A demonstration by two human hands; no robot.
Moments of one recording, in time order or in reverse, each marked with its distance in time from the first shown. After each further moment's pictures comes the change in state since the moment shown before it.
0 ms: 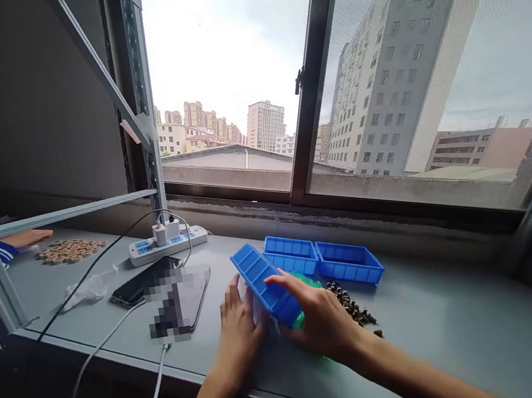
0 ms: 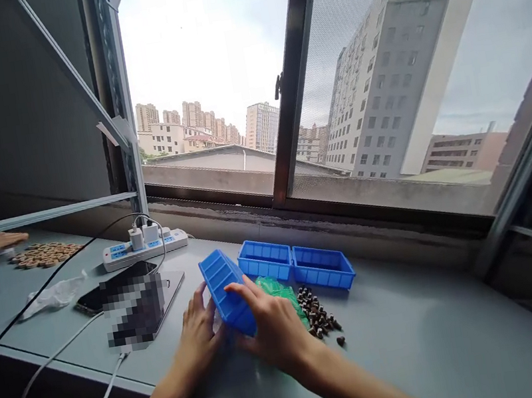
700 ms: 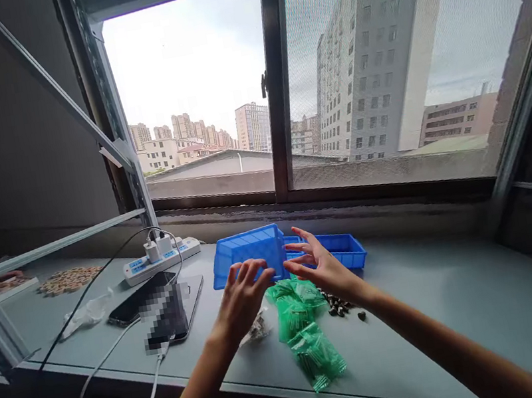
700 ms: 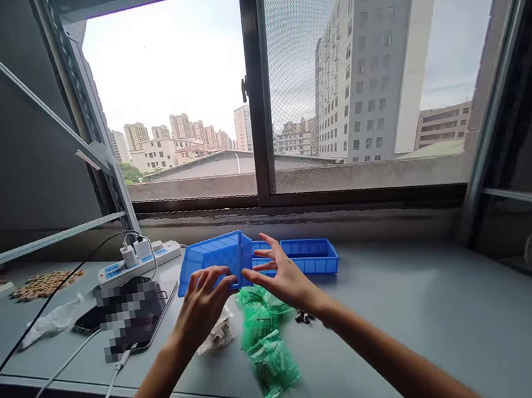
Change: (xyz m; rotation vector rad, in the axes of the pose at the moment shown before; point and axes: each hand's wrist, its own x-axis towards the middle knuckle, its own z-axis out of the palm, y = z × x) left_hand 0.039 0.037 -0.031 0.292 0.191 0.758; right_hand 0.004 0.042 -0.042 0.825 0.164 0.354
